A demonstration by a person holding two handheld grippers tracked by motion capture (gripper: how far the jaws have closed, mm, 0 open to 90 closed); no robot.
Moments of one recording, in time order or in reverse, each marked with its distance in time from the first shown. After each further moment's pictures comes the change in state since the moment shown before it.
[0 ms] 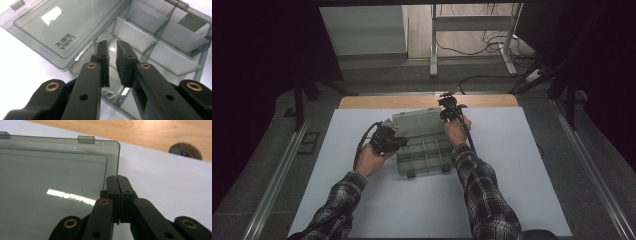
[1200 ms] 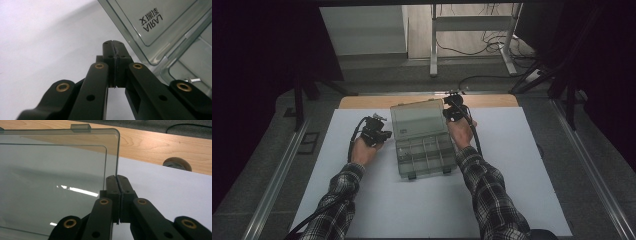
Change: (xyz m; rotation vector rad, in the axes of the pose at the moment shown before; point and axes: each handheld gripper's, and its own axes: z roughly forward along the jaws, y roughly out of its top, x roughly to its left) left arm 0.061 -0.009 0.022 0.063 0.149 -0.150; right arm -0.008 -0.006 -0.034 -0.126 0.077 0.024
